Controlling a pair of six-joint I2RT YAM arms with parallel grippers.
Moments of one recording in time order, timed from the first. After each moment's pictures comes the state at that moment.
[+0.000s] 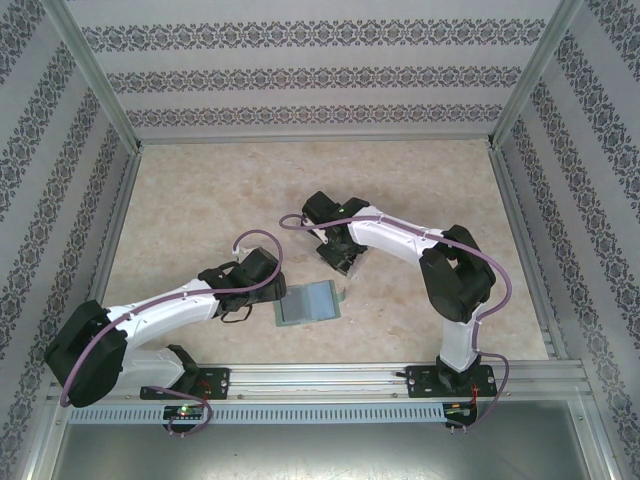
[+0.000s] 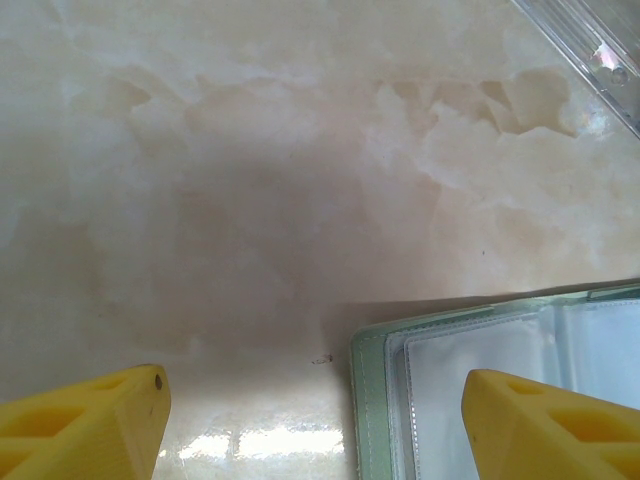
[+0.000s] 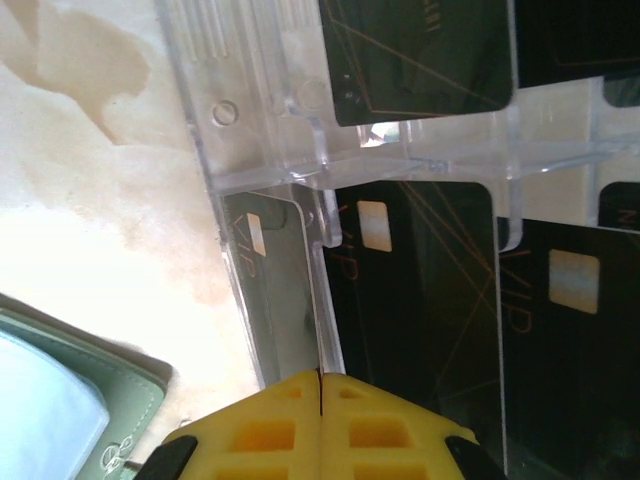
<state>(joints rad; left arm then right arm) -0.73 1.25 0.63 -0.47 -0.22 -0.84 0.74 1.90 1.42 -0.90 0.15 -0.01</state>
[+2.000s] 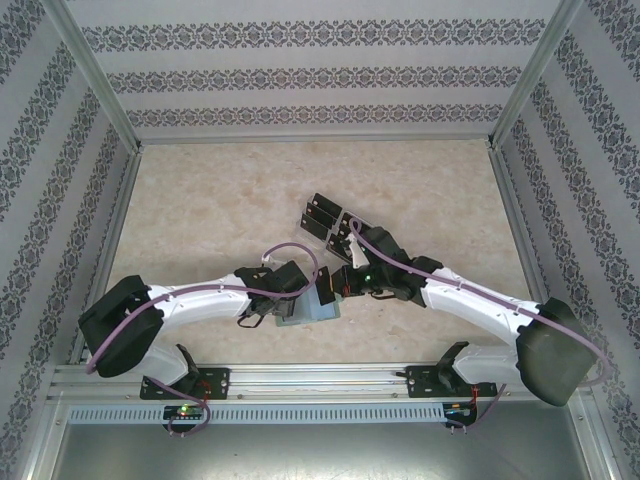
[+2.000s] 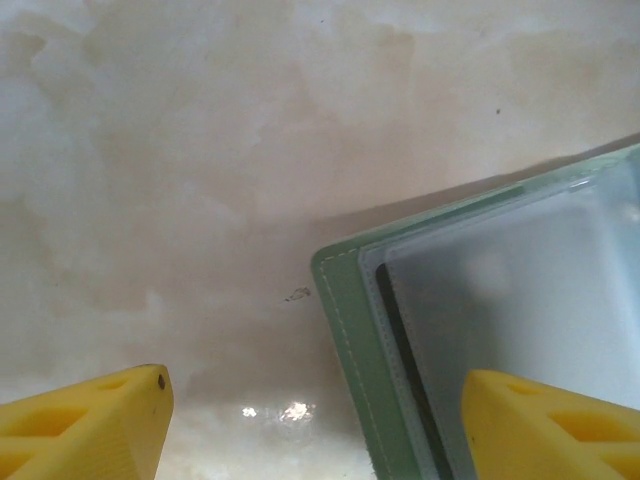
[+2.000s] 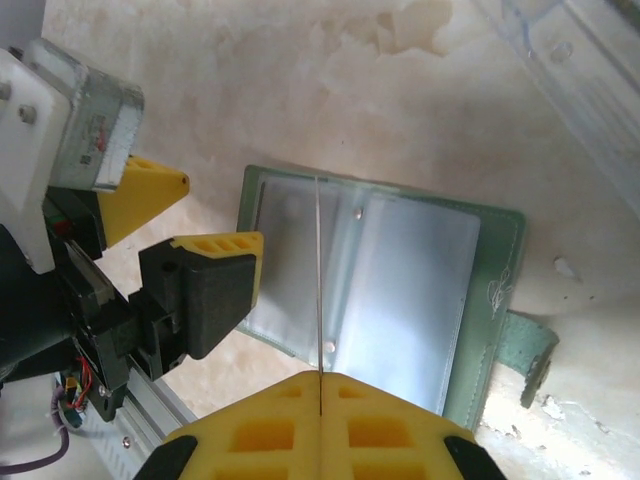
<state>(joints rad) -0.91 1.47 0.76 -0.63 -0.34 -0.75 0.73 1.25 0.69 -0.29 -0.39 0.66</state>
